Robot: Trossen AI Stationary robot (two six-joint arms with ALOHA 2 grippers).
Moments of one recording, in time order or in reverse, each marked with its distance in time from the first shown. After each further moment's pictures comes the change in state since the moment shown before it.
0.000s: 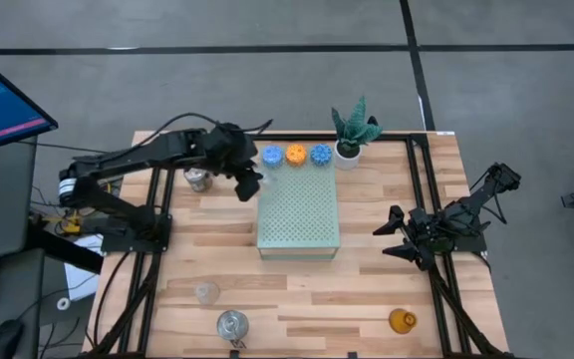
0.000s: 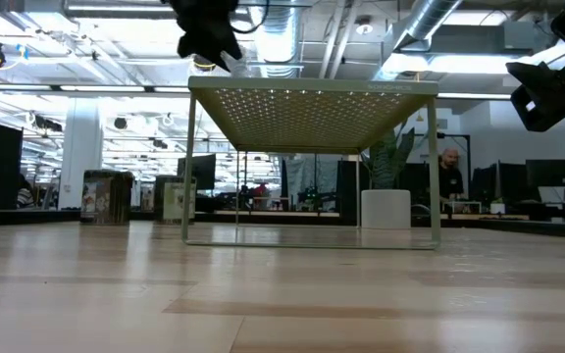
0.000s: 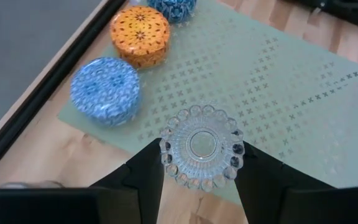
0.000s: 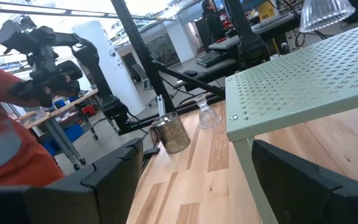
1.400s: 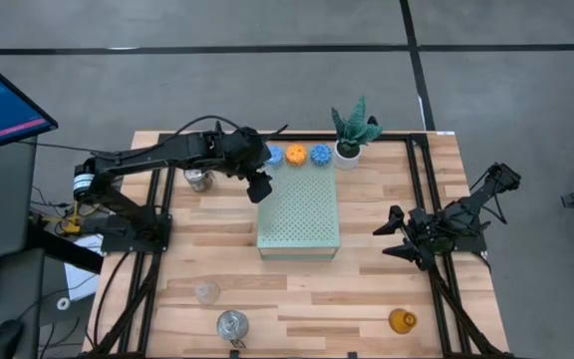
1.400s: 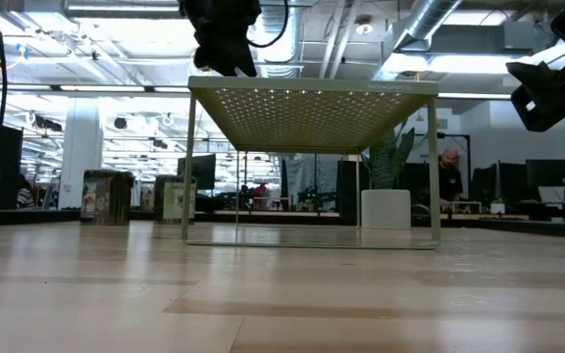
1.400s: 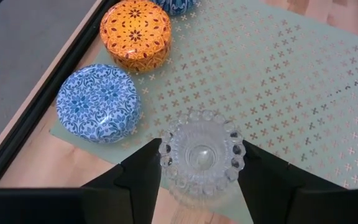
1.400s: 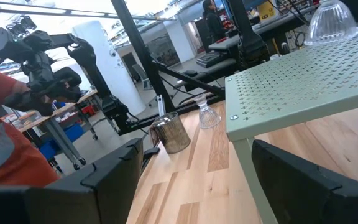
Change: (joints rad) left arm -0.011 0.110 0.041 0.012 -0.048 0.045; right arm 0.000 0.000 0.000 0.000 0.000 0.000
